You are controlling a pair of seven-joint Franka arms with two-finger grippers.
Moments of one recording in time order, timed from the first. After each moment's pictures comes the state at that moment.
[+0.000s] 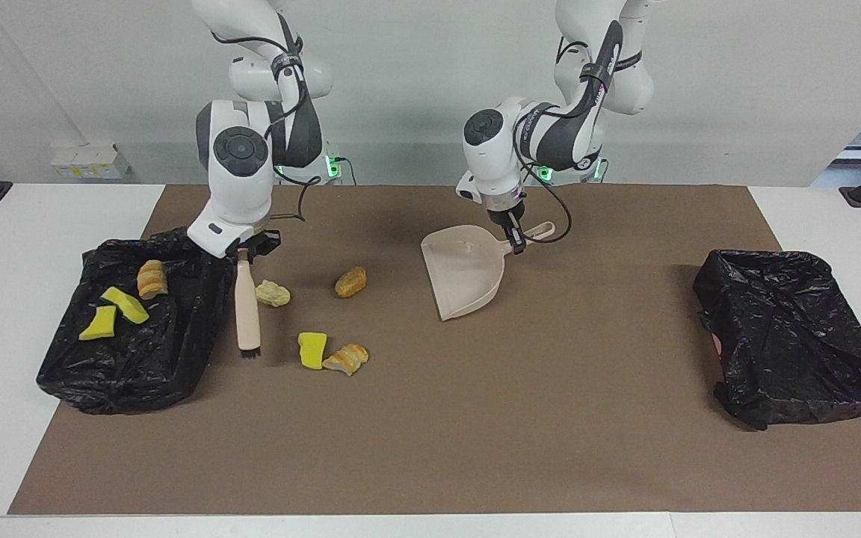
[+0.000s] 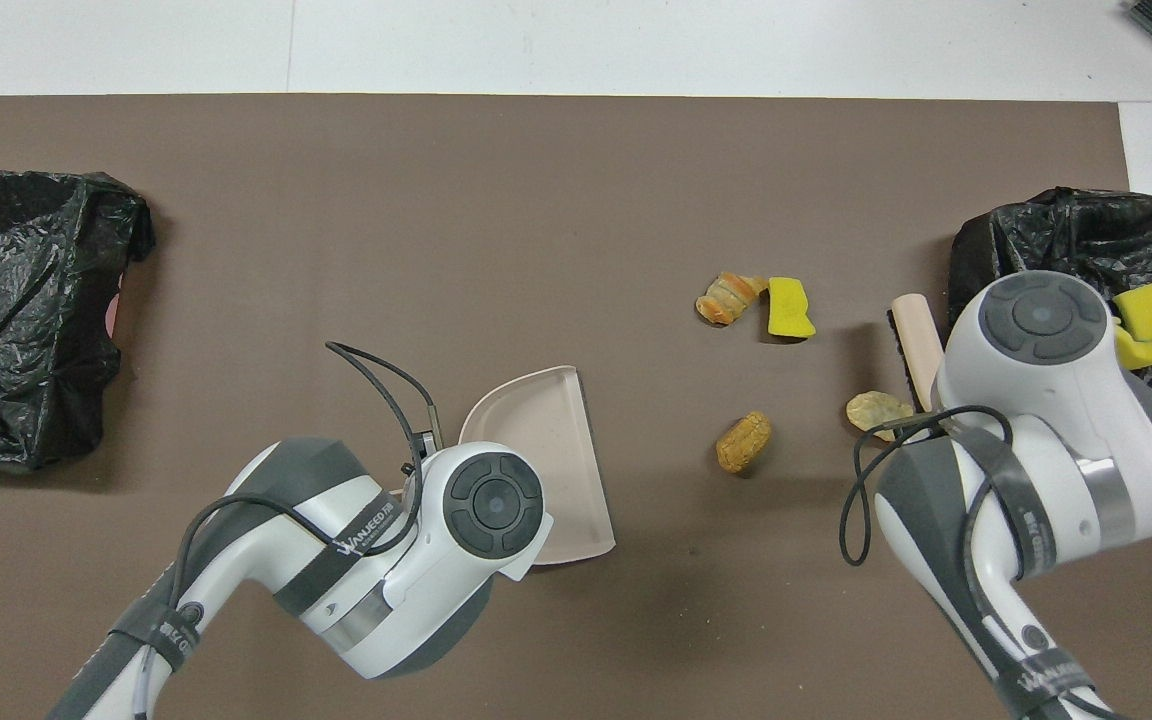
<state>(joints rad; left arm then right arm) -0.73 0.05 0.01 -2.17 0.26 2.01 0.56 0.03 -0.04 0.11 -2.16 -0.32 1.83 0.15</state>
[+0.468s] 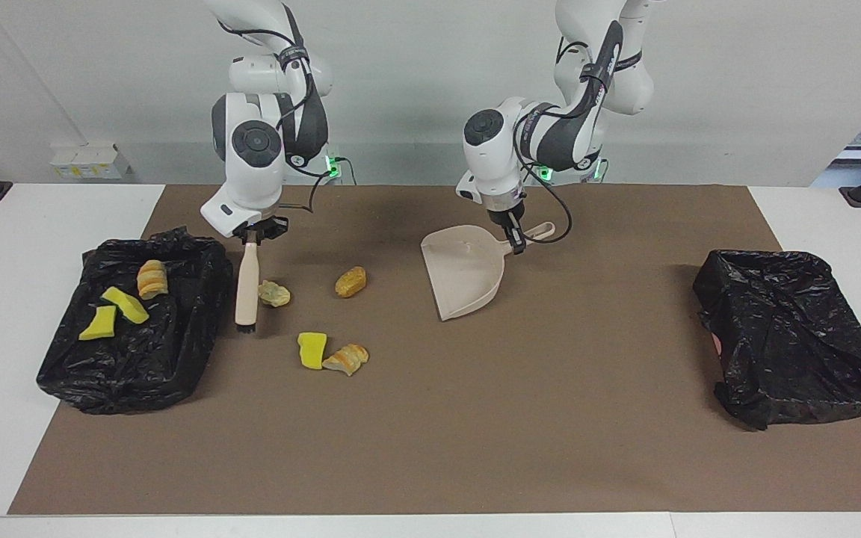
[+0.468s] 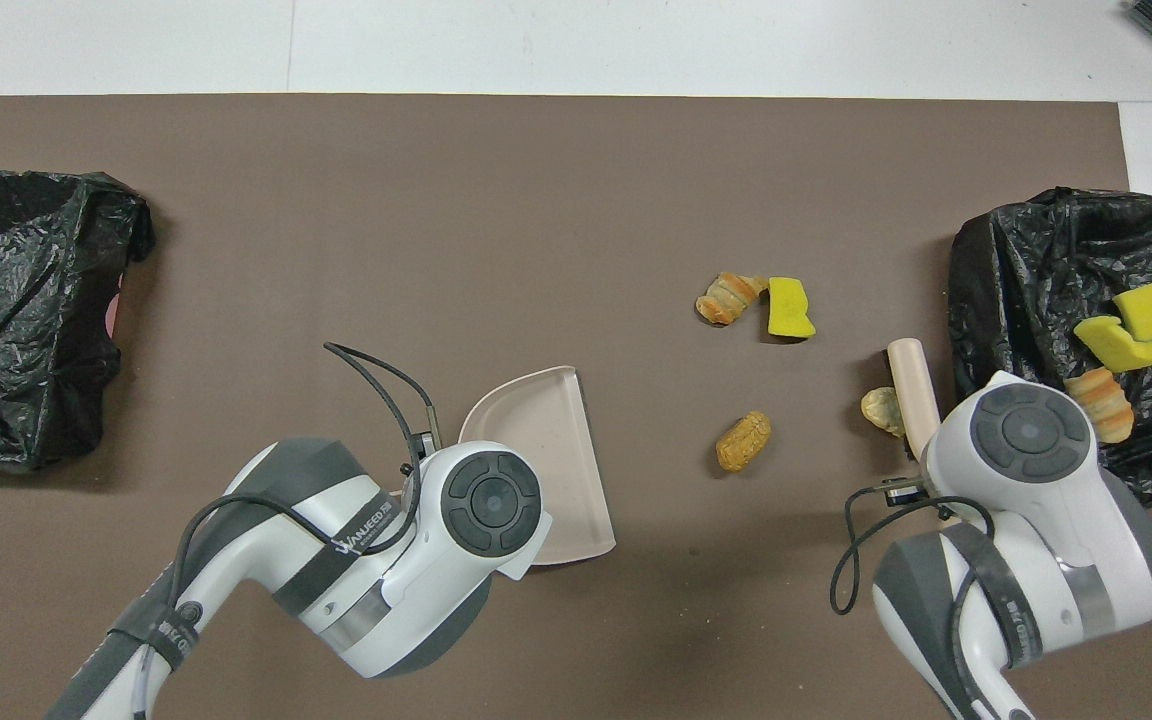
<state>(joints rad) -0.73 0.05 0.01 -2.17 0.25 2.01 0.56 0.03 -0.15 0.10 -2.41 -0.32 2.04 0.21</state>
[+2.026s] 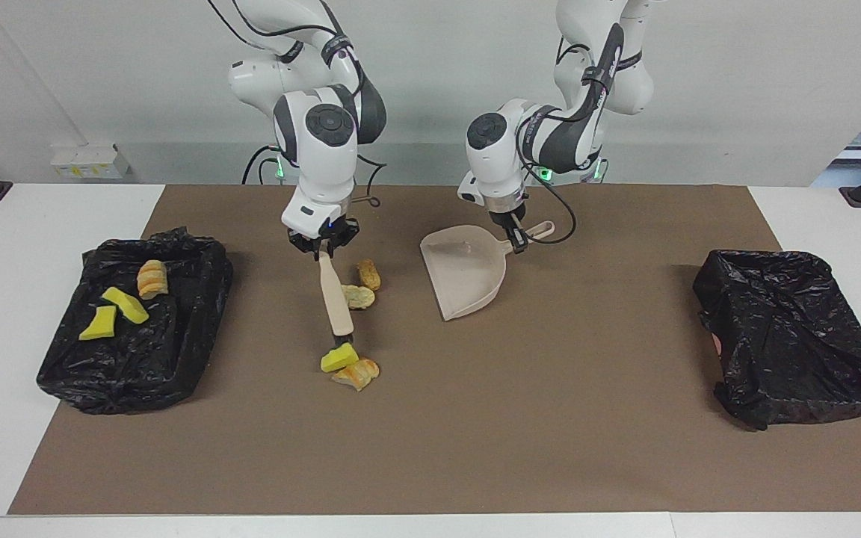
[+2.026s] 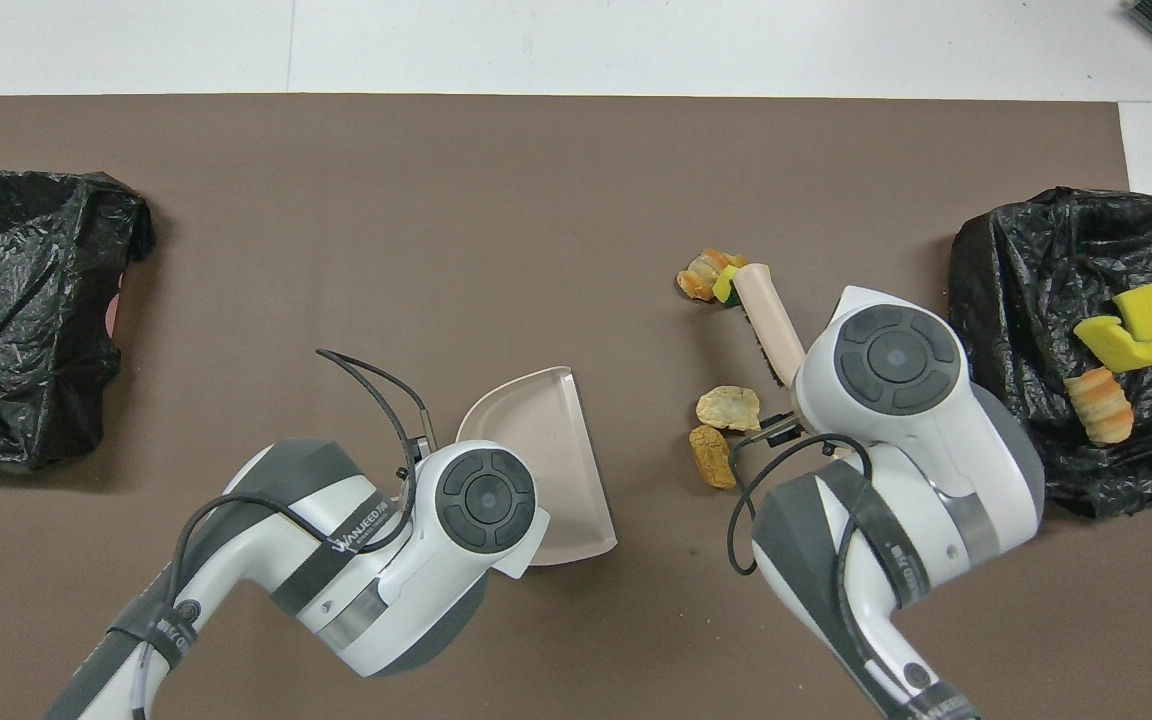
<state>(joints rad) -0.72 0.05 0.01 -2.18 0.23 2.01 0.53 0.20 0.05 0.11 -2.05 -0.25 2.02 0.00</state>
